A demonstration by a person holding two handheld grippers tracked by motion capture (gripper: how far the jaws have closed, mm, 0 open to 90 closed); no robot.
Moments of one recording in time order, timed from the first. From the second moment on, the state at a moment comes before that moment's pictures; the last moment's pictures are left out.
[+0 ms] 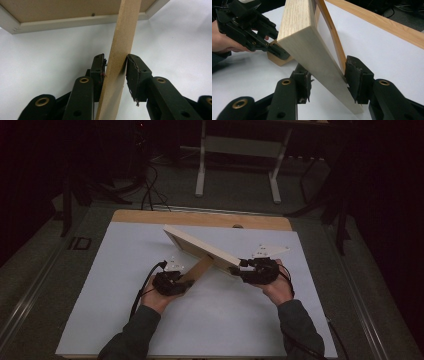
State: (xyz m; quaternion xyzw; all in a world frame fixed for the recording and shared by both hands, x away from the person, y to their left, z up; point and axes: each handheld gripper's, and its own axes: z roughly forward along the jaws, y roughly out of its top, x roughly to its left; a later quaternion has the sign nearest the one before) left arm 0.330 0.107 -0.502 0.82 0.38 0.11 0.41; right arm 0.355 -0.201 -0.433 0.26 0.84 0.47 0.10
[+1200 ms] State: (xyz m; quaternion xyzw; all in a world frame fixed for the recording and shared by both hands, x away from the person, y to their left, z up) left arm 0.326 0.119 -0.497 0.81 0.38 0.09 0.43; right arm 0.350 -0.218 -0.444 0.28 0.84 0.46 0.10
